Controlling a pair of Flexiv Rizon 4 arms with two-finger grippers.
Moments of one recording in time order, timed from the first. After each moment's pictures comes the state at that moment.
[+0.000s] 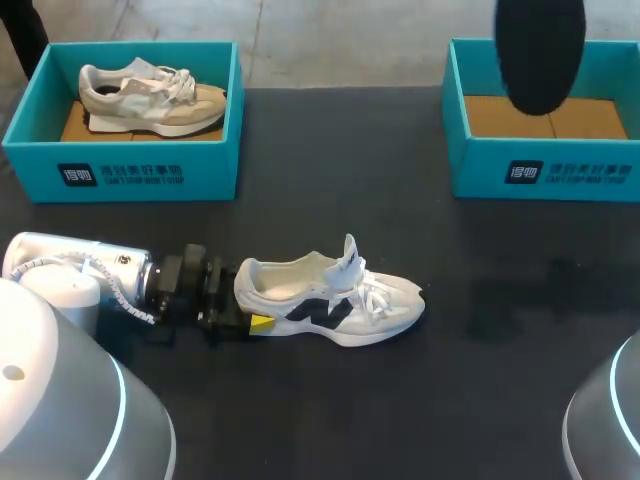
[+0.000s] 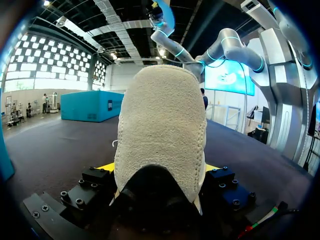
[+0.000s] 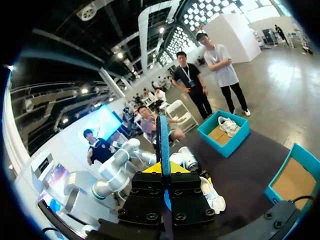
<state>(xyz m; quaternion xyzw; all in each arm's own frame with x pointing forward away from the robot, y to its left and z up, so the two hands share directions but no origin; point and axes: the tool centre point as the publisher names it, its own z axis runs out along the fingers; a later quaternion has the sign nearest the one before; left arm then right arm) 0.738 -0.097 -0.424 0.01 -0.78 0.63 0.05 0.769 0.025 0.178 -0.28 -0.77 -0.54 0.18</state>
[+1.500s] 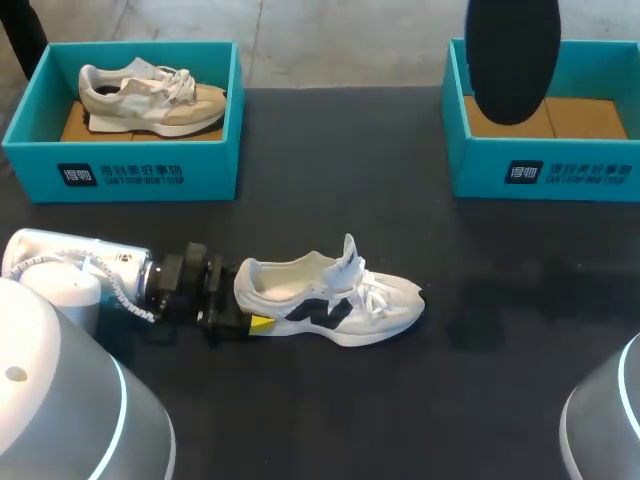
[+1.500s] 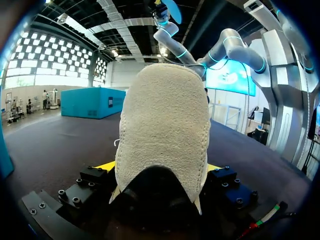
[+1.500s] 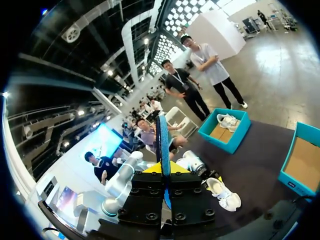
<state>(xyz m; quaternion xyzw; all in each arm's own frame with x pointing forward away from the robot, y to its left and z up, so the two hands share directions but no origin) 0.738 -0.096 -0.427 0.02 -0.79 0.62 0.06 0.766 0.042 0.171 -0.35 -0.73 -0.55 0.22</state>
